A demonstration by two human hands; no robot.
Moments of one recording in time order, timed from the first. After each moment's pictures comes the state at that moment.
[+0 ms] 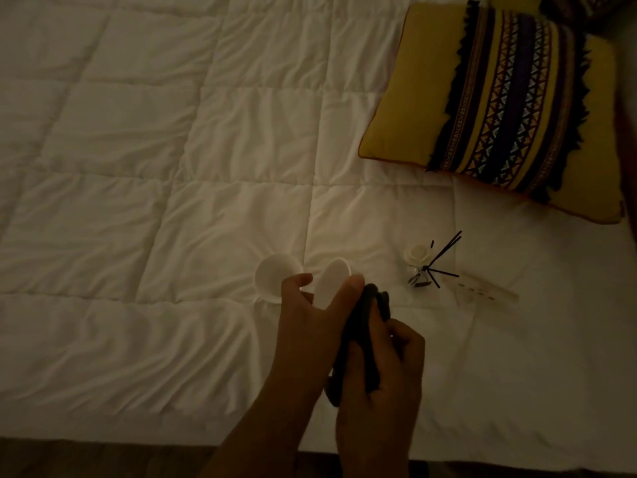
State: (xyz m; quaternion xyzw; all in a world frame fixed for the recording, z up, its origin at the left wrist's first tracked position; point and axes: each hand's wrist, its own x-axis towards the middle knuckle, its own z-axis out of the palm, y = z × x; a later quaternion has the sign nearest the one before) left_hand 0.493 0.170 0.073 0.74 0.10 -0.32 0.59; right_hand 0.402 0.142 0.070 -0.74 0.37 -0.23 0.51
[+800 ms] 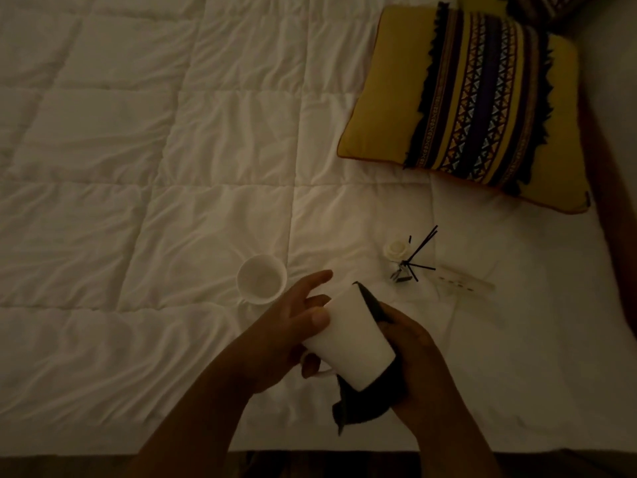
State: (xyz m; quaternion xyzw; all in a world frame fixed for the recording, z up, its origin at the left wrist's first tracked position) left_hand 0.514 0.198 0.072 0.54 -0.06 -0.57 0.61; right_hand 0.388 0.054 0.052 -0.42 0.38 0.02 0.82
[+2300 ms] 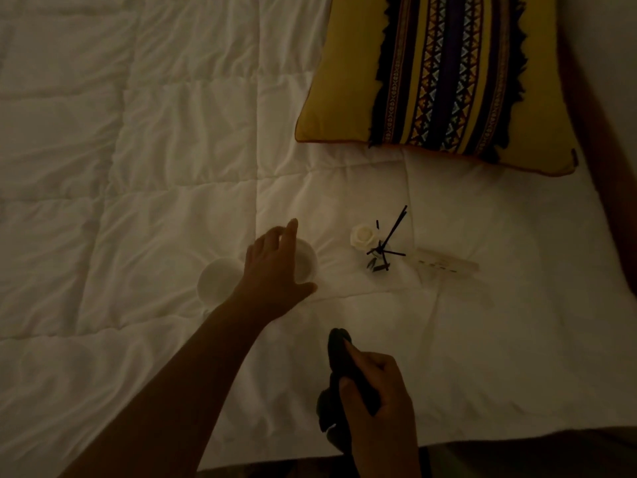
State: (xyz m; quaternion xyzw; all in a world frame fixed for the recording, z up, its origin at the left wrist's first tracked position) left_hand 0.558 0.126 -0.024 0.90 -0.32 -0.24 0.16; right_hand 0.336 0.094 0.020 -0.60 0.47 -0.05 0.65
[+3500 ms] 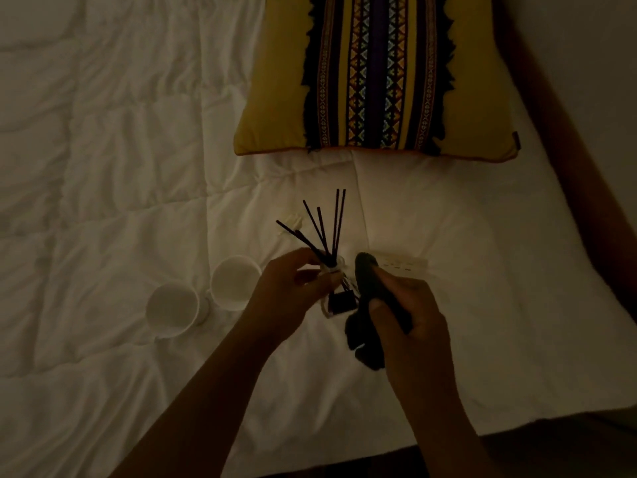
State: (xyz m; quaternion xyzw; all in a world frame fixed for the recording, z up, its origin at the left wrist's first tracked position) left_hand 0.489 0.045 0.018 0.75 -0.22 -0.38 0.49; right_hand 0.339 -0.036 0.044 -0.65 0.43 -0.16 0.61
